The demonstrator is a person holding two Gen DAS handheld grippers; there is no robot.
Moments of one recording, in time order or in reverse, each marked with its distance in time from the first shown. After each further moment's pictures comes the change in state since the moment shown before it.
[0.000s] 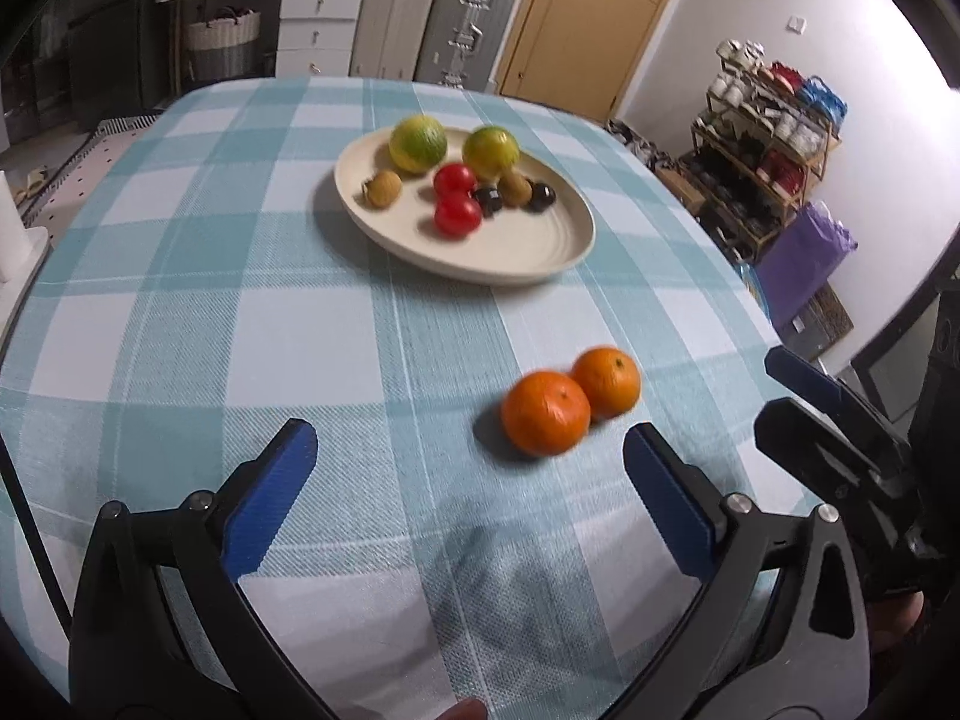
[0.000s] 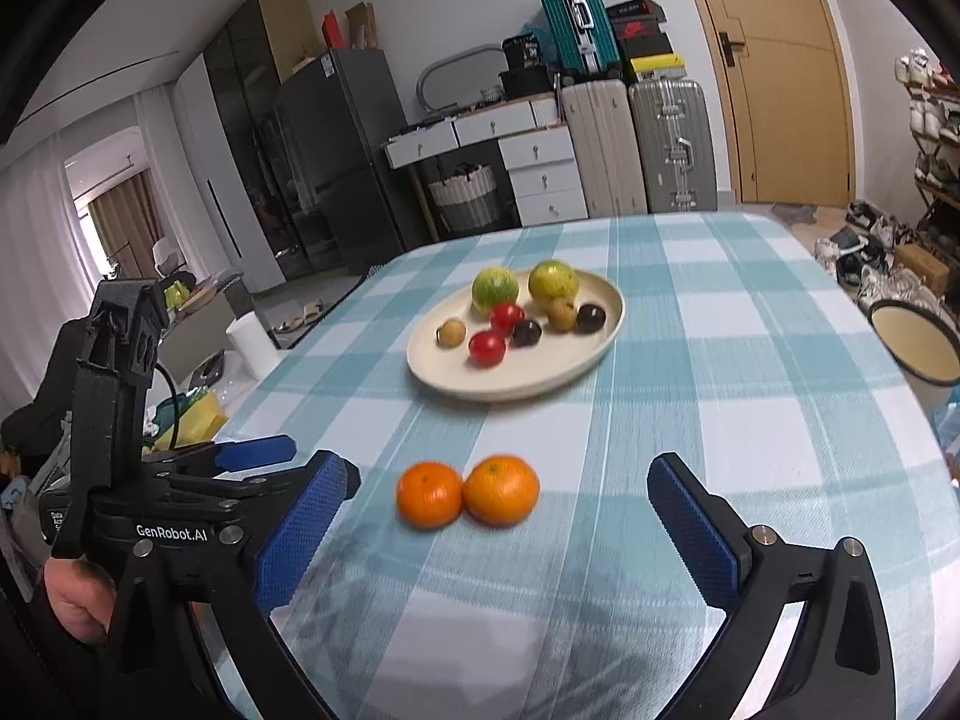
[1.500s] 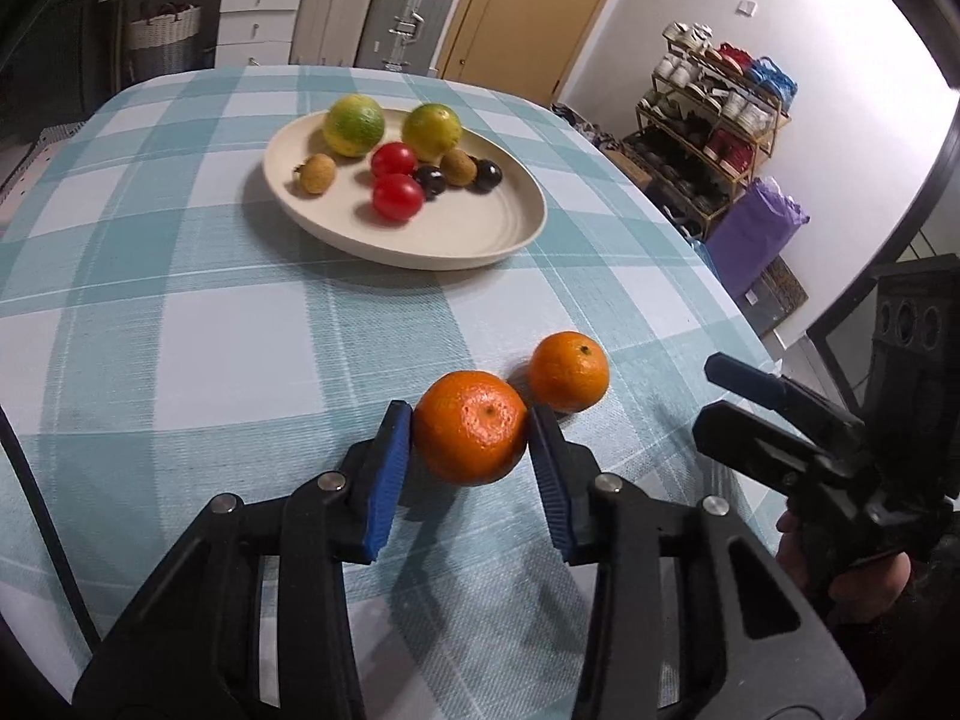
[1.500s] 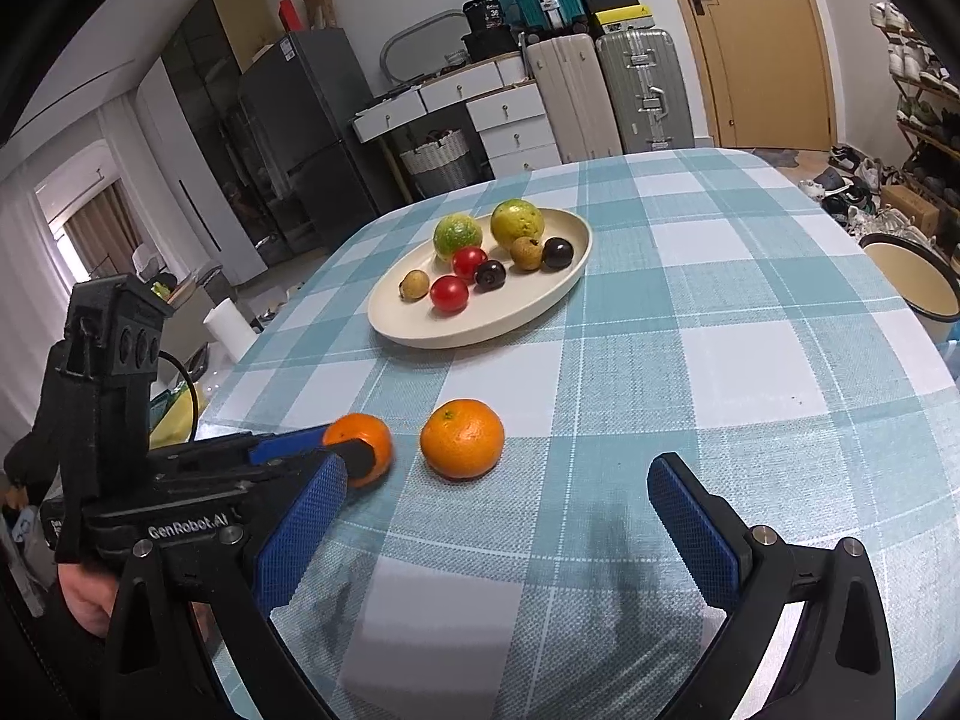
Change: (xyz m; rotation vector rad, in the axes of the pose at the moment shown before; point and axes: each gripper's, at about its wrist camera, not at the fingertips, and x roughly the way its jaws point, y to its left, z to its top) left arm 0.021 0.002 0.003 0.057 0.017 -0.136; right arm 0.017 -0.018 -0.015 0.089 0.095 -0.010
